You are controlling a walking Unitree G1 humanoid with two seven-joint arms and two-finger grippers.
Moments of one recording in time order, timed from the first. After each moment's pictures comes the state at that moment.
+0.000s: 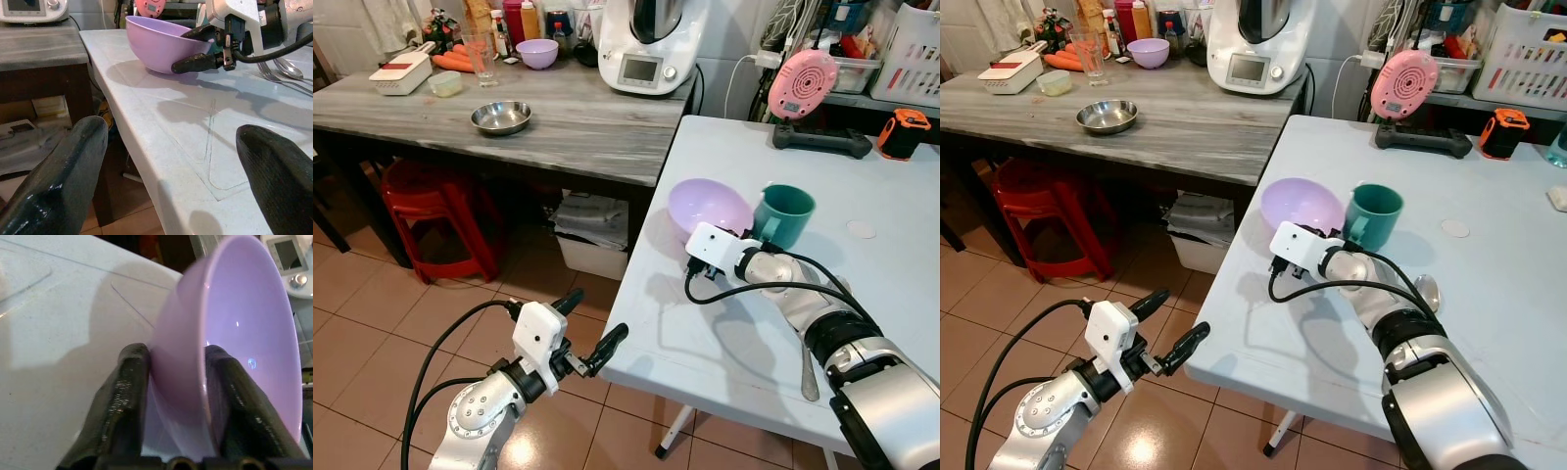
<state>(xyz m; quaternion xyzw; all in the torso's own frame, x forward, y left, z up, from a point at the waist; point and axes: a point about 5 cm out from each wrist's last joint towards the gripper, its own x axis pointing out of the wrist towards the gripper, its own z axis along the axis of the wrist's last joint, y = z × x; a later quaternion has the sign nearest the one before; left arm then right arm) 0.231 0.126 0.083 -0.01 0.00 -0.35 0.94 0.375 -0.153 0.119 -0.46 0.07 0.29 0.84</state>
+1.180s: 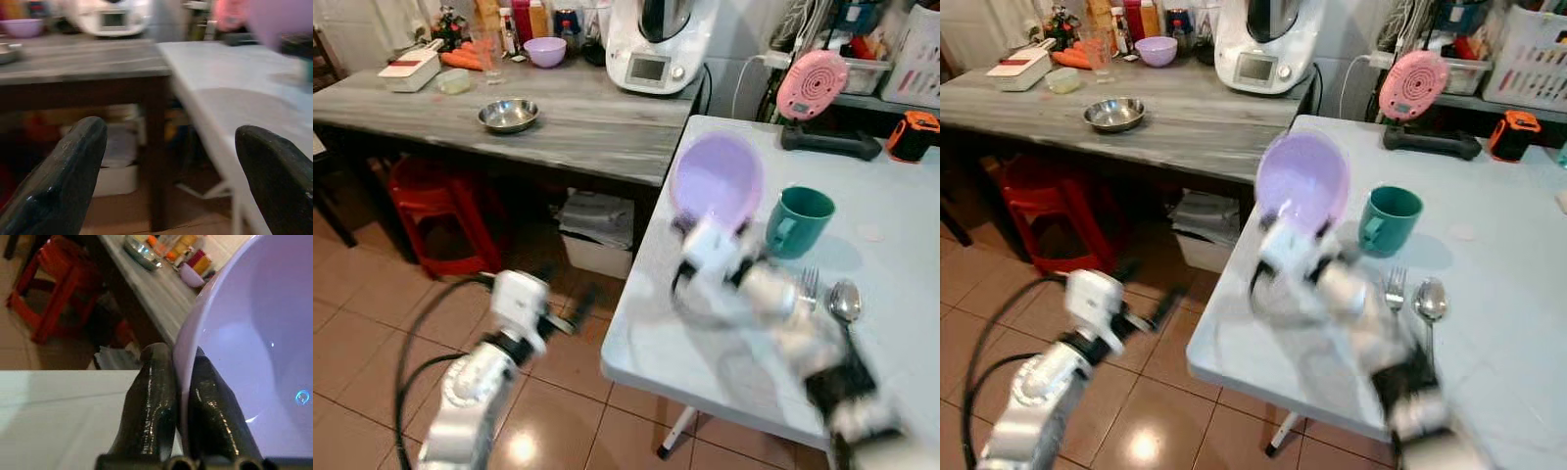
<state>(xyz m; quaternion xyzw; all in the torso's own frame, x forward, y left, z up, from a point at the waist) 0.271 0.155 0.093 0.01 -0.01 -0.21 0.98 0.329 -0.124 0.127 -0.33 -0.10 0.26 0.90</state>
